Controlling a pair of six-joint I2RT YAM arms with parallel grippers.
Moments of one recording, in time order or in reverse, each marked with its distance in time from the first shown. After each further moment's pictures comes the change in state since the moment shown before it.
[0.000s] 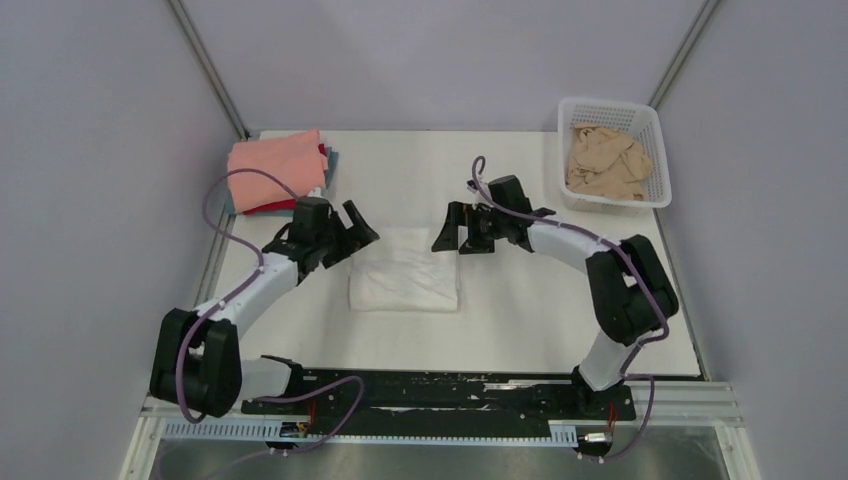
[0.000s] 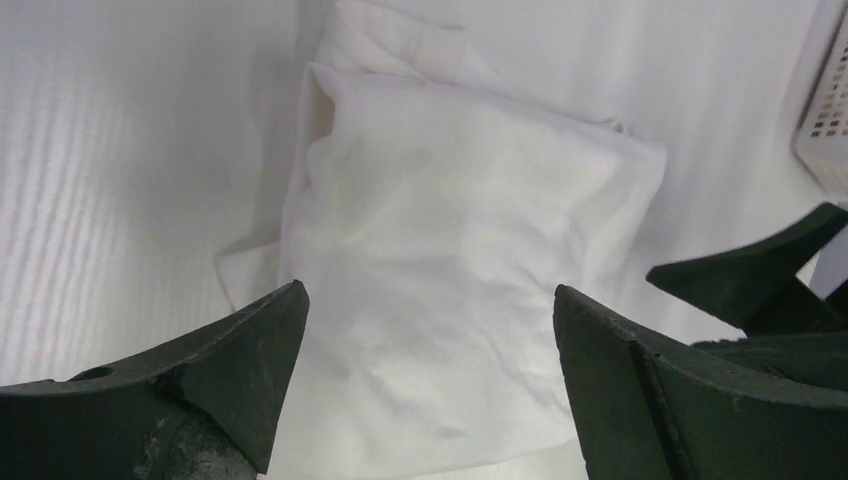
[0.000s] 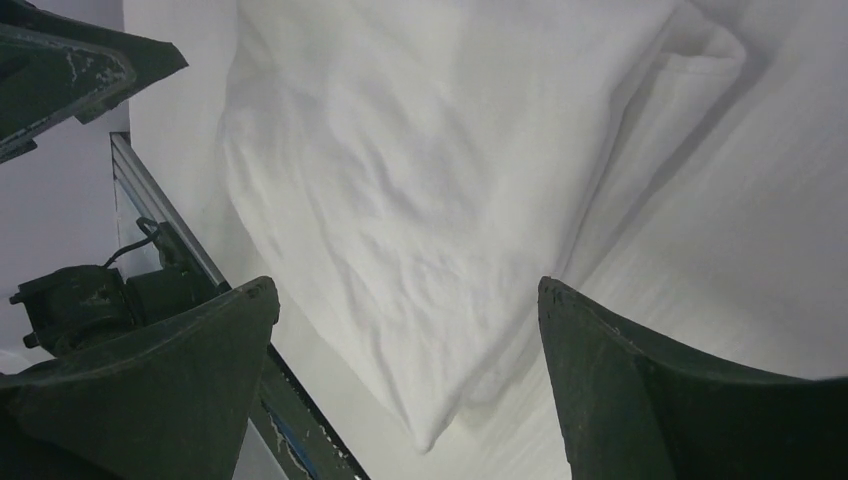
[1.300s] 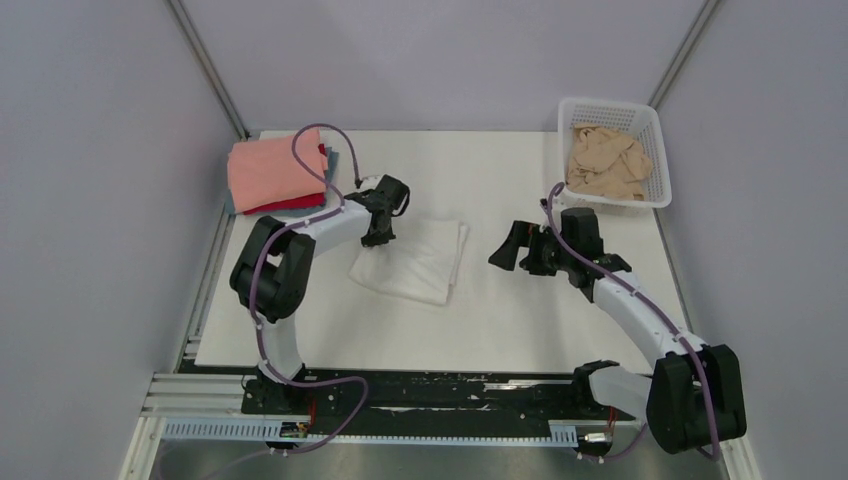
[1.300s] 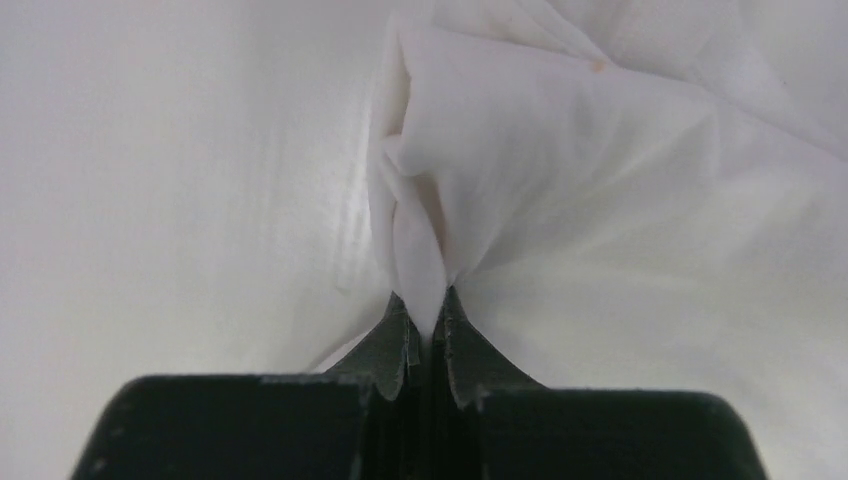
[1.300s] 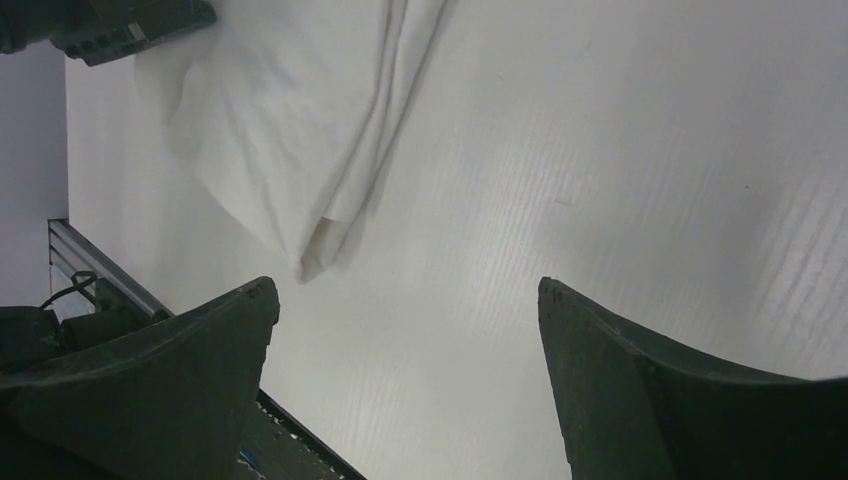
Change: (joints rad) left arm -0.255 0.531 0.480 -0.329 -0.474 0.032; right arm -0.228 -0.629 -0.416 -0.101 0.132 -0.074
